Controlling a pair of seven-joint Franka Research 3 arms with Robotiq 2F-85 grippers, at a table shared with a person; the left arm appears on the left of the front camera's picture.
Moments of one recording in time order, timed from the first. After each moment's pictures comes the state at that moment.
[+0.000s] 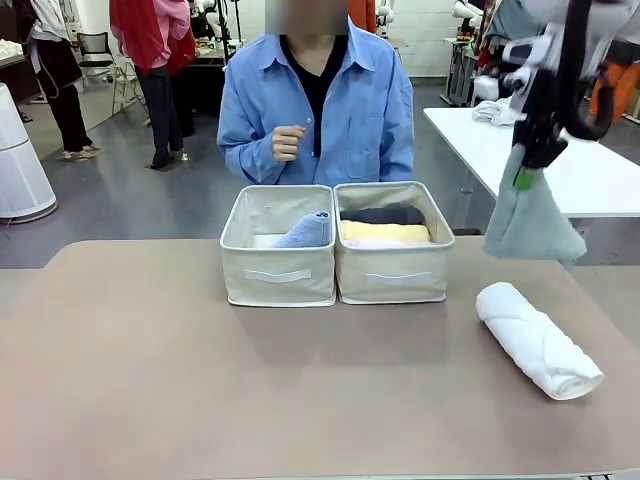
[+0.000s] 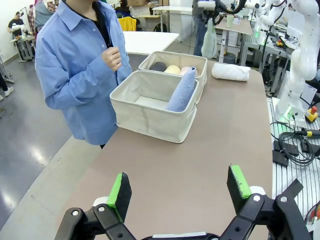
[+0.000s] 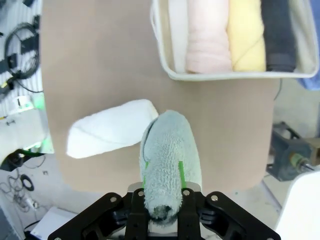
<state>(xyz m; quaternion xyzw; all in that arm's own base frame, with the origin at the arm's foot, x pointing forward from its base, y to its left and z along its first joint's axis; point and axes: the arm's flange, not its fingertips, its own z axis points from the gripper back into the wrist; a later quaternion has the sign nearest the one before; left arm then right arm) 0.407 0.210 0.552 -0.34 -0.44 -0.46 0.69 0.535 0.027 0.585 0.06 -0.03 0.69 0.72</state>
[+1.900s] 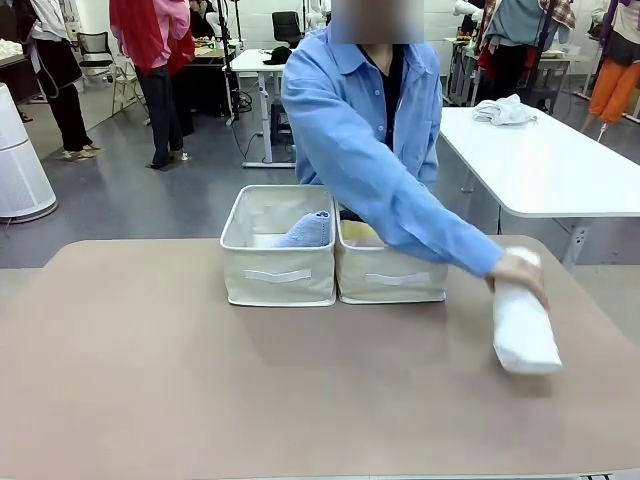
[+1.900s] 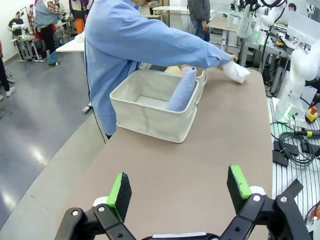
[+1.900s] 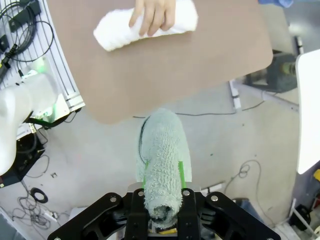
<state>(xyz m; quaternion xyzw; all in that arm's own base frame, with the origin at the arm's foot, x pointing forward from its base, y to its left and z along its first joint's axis) 0.407 0.210 0.552 -0.34 -0.44 -0.46 0.69 0.338 -0.133 0.657 -0.06 -0.06 0.58 0.81</state>
